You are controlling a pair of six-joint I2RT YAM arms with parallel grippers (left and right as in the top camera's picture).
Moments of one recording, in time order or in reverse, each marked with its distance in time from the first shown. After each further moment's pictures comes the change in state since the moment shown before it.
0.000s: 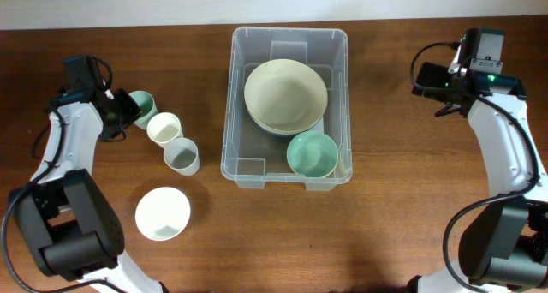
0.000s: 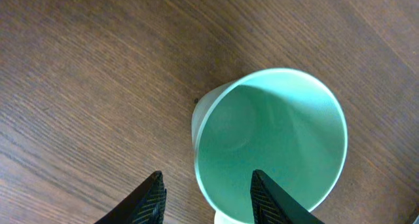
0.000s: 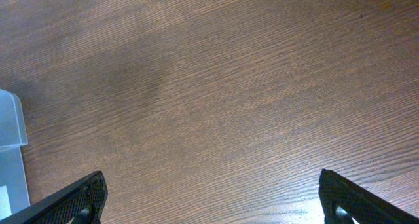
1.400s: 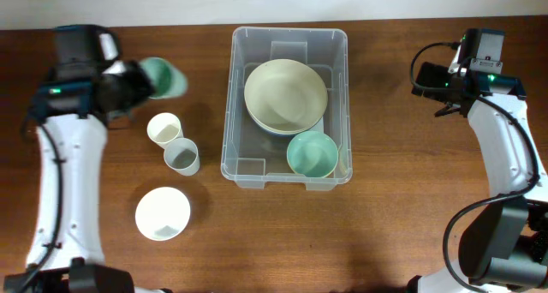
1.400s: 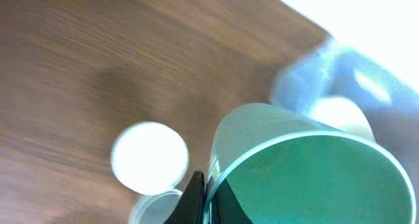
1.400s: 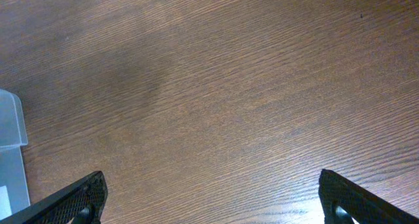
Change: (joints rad) left arm -0.182 -0.304 0.177 -0.279 0.086 0.009; right arm 0.000 0.000 0.000 0.000 0.000 0.000
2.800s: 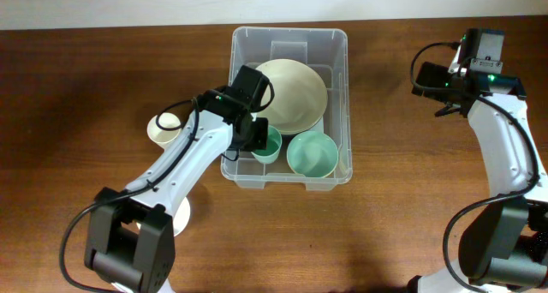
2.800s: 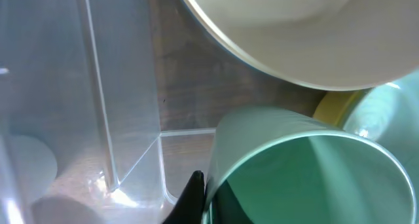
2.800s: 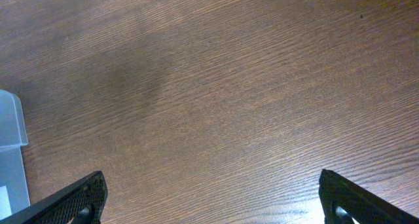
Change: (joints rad) left arm -0.548 0.220 -0.161 0.021 -0.170 0.037; right arm 0.000 0.000 0.000 0.000 0.000 0.000
